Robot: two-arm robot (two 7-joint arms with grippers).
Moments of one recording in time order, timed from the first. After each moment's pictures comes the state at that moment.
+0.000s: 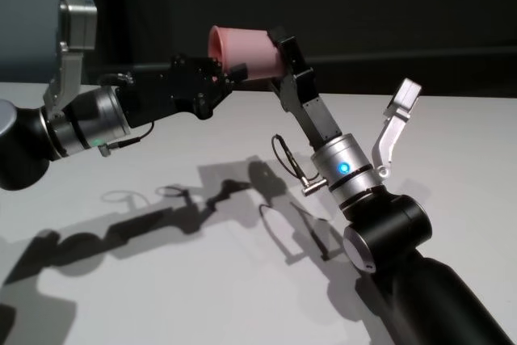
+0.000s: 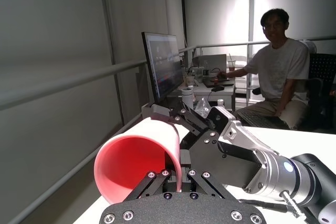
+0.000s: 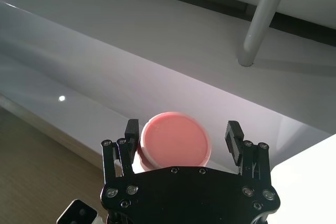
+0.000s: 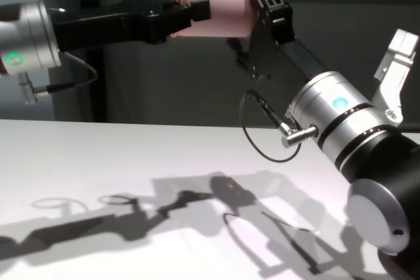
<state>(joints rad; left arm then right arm) -0.61 0.46 0.52 -1.19 -0.64 -0.09 -0.95 0.41 -0.07 -0.30 -1.08 1.44 0.18 0.60</state>
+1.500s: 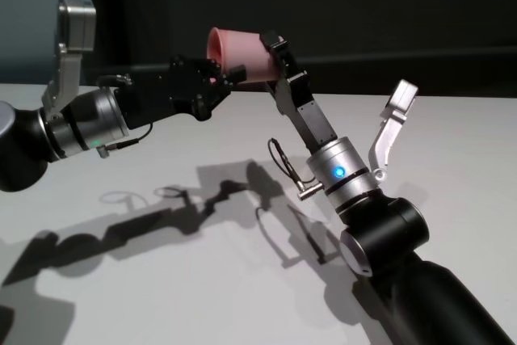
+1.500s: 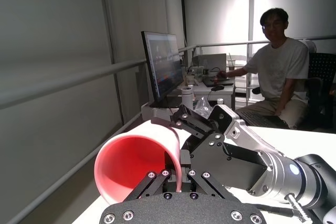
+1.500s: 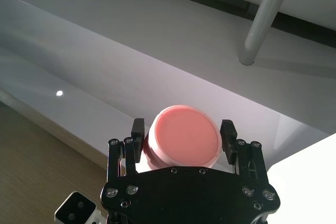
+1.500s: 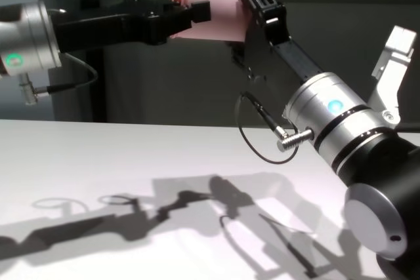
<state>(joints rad) -0.61 0.46 0.52 -1.19 -0.64 -0.09 -0.96 0.41 -0.04 -0.37 -1.10 1.46 0.13 0.60</state>
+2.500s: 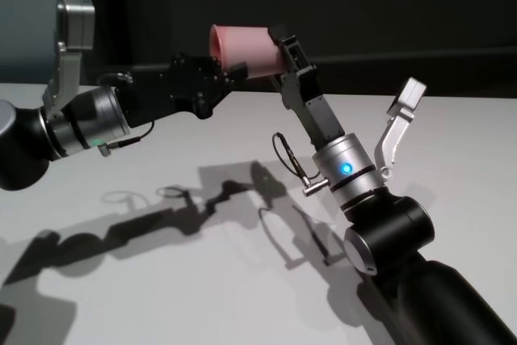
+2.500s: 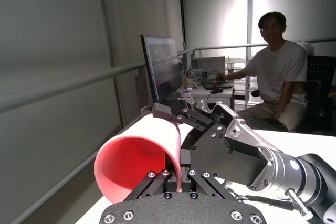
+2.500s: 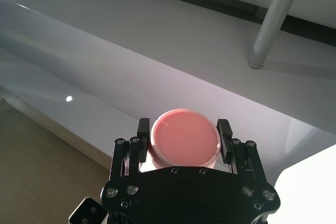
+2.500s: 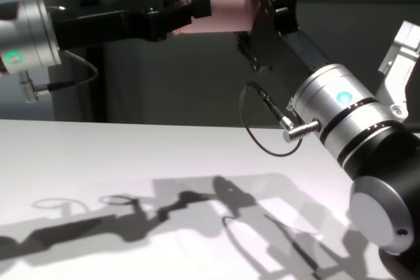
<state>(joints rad) -0.61 0.46 0.52 -1.19 -0.64 -0.09 -0.96 0.41 -0.01 -0.39 -1.13 1.53 0.12 0.60</state>
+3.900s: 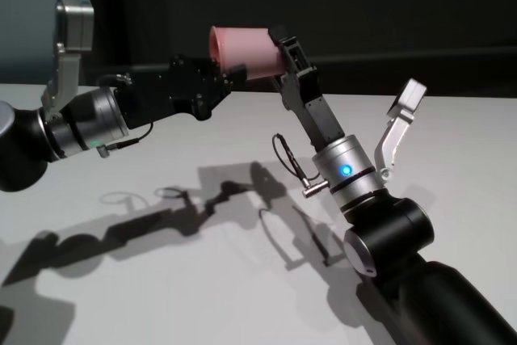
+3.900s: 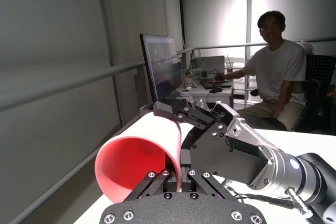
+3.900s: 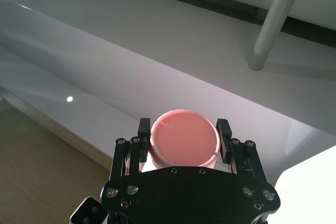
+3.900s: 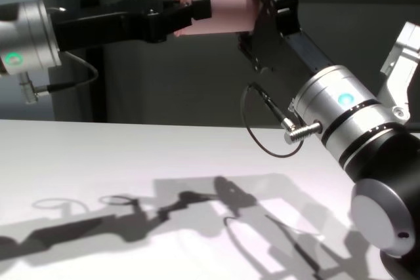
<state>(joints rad) -0.61 0.46 0.52 -1.19 -0.64 -0.09 -0.95 0.41 0.02 -0.44 -1.14 1.58 0.09 0.61</state>
